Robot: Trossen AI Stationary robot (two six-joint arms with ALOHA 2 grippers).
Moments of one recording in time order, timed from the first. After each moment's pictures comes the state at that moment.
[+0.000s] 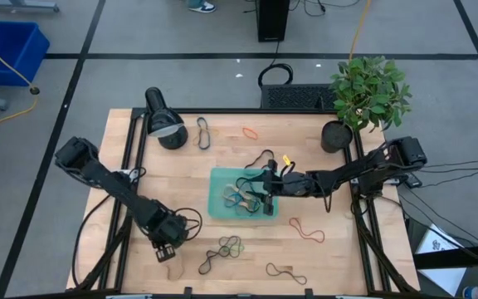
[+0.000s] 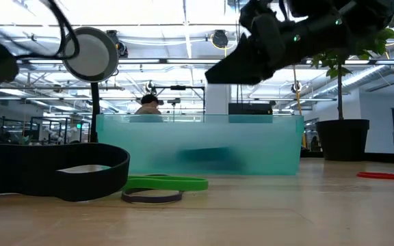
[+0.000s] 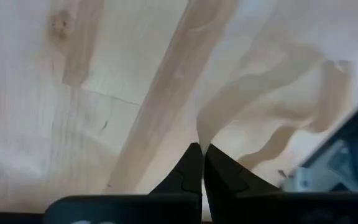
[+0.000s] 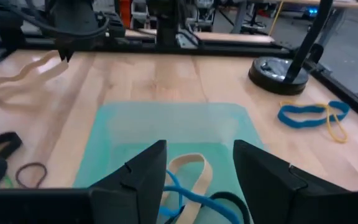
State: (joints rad) left arm -0.62 1.50 0.85 -0.81 0.39 -1.10; right arm 0.16 1.56 0.66 0.58 0.28 0.02
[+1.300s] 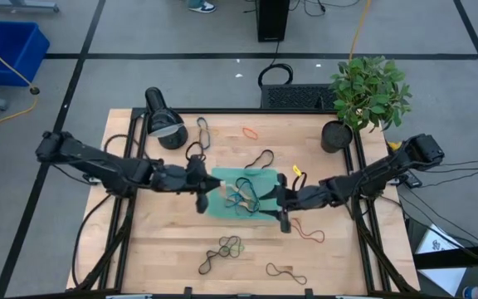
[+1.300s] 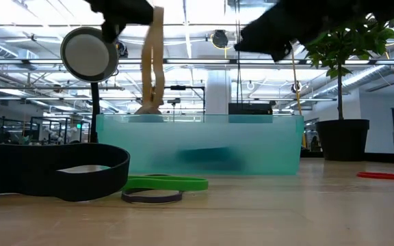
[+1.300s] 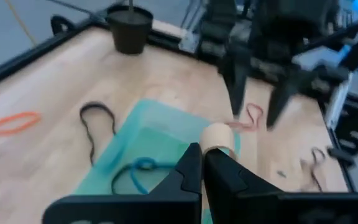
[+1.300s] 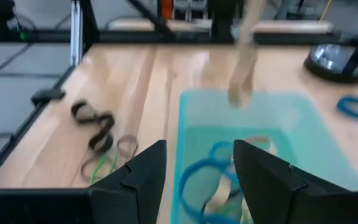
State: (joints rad) left arm -0.23 1.23 0.86 -0.07 -0.33 -0.41; right arm 0.34 1.38 0.66 0.32 0.28 0.15
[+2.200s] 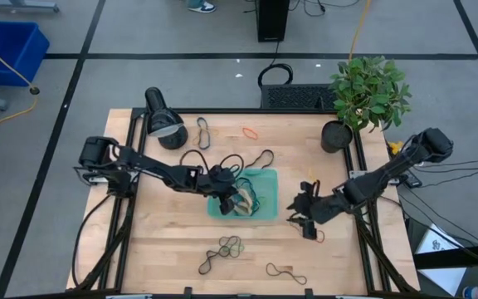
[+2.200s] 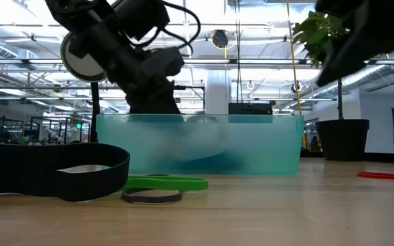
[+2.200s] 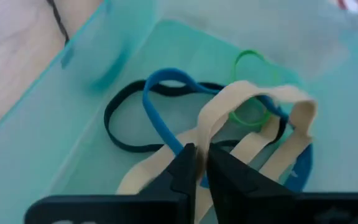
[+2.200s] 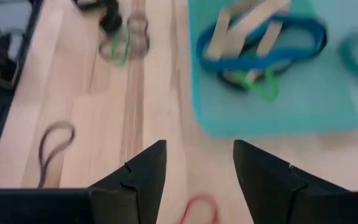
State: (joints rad) left arm -0.09 1.71 0.86 0.08 -0.13 -0.43; right arm 0.52 1.19 0.66 -0.31 0.29 0.52
